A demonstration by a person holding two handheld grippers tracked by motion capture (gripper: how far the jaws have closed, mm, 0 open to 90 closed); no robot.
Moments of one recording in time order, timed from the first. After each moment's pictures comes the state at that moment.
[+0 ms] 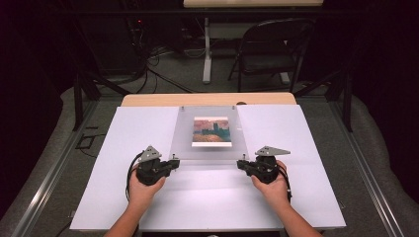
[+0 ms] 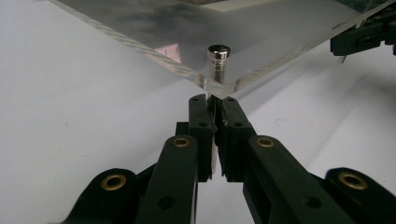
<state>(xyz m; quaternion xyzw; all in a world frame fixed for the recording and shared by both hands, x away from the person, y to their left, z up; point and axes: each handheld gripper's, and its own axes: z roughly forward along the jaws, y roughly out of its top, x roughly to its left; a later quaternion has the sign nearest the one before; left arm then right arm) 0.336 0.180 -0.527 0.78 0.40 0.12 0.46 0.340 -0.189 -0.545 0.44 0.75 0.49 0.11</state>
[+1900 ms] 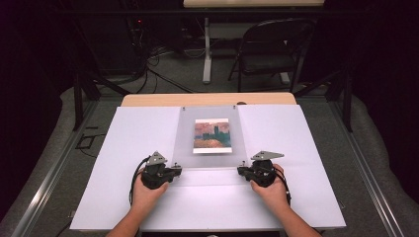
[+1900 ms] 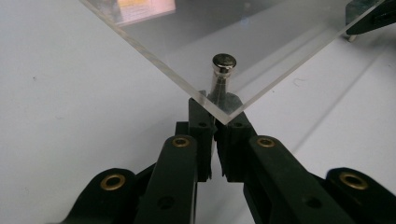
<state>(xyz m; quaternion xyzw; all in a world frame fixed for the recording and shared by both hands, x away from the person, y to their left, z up) 0.338 0.175 -0.556 0.81 0.40 0.09 0.42 0.337 -0.186 -0.564 0.44 0.78 0.43 0.11</state>
